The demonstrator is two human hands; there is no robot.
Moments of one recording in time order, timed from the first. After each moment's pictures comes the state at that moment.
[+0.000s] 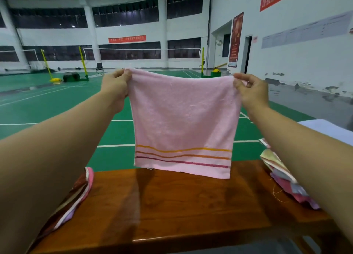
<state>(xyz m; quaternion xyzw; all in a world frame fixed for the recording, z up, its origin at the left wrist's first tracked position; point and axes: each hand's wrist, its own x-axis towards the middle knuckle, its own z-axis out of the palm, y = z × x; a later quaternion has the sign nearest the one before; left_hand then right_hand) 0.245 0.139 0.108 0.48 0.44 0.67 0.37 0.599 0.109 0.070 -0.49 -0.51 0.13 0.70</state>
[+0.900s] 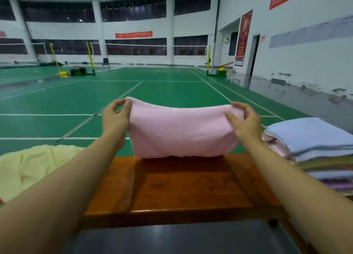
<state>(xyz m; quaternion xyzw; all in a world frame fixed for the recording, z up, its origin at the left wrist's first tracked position) 0.226 0.039 0.017 0.45 0.47 0.70 0.28 0.564 0.026 -0.005 -0.51 -0.54 0.13 0.66</state>
